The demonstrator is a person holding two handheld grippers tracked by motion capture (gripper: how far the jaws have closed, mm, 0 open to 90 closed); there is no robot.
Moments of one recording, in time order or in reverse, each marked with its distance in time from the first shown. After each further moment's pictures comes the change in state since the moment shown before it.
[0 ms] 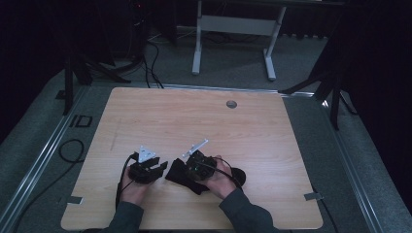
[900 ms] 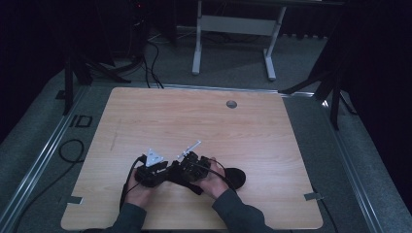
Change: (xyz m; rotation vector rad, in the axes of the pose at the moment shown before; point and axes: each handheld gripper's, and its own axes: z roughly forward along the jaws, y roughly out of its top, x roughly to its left) left arm -0.020 -0.001 0.006 0.025 -0.062 0.084; right arm 0.002 0.004 0.027 0.055 -0.006 0.046
